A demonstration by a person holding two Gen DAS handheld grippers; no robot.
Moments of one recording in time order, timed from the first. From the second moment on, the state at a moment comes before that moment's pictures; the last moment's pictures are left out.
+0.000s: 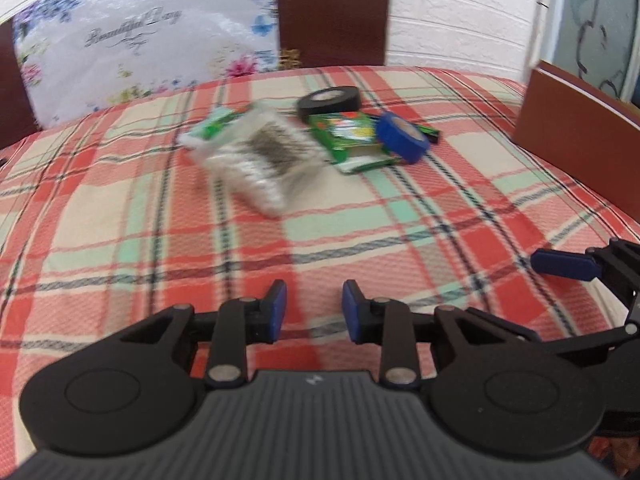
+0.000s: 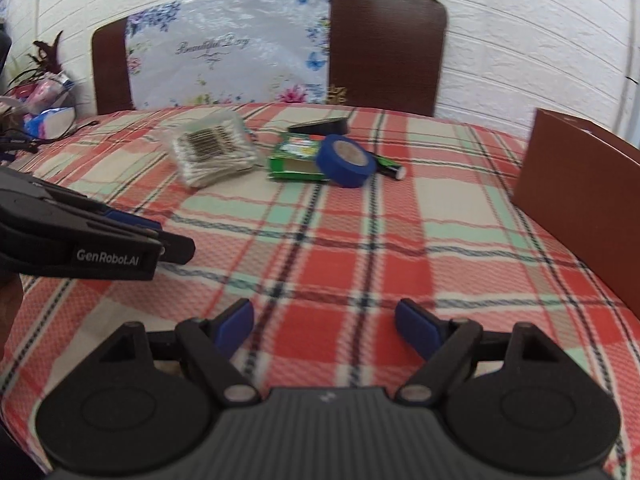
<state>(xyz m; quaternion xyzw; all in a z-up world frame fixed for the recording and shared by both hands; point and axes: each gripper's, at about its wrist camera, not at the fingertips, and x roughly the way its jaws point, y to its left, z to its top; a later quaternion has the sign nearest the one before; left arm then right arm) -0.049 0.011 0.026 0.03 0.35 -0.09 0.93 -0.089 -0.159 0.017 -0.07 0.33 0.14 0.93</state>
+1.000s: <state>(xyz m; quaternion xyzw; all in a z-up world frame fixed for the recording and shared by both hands) -0.047 0.118 0.009 -0.06 0.27 -0.02 0.96 0.040 -0.036 0.008 -0.17 0.27 0.24 0.92</state>
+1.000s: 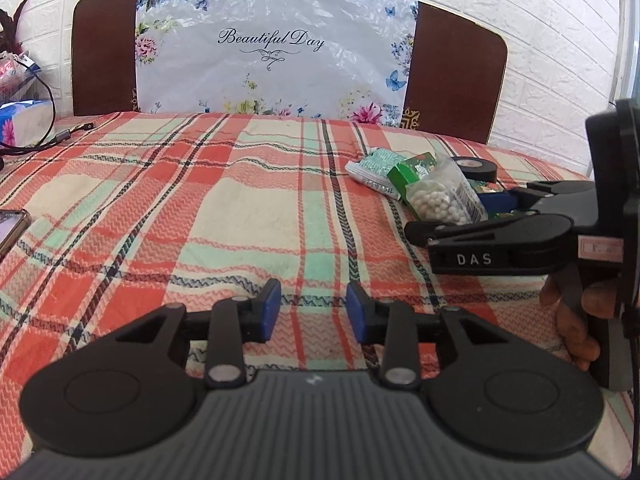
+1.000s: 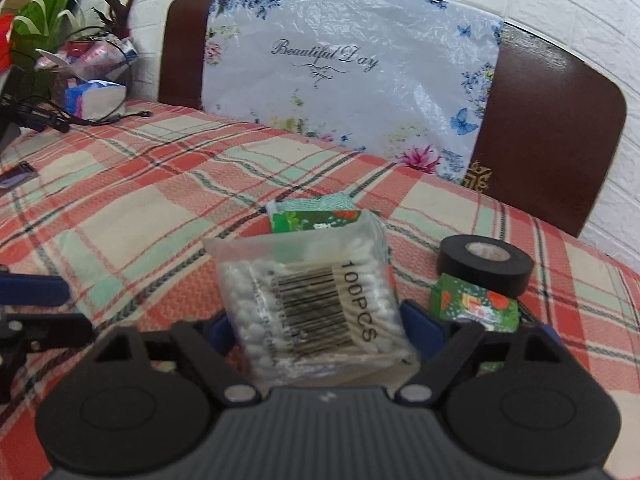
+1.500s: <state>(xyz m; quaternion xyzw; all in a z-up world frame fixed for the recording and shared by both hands) -0.048 0.119 0.009 -0.06 0.27 -0.02 0.96 -0.064 -0.076 0.016 -0.14 0.30 0.25 0.91</state>
